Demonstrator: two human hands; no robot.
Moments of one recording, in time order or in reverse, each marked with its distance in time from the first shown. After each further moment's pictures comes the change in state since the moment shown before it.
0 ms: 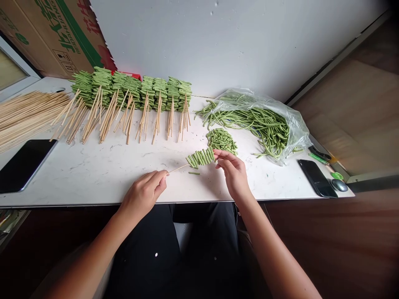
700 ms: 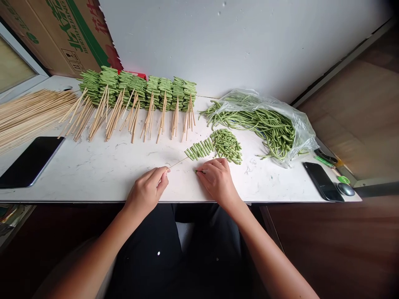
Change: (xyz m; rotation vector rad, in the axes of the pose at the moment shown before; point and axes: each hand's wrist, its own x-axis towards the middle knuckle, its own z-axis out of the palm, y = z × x) left_hand 0.003 0.003 0.000 0.023 0.115 -0.055; right_hand -0.020 0.014 0.027 -0.827 -0.203 -0.466
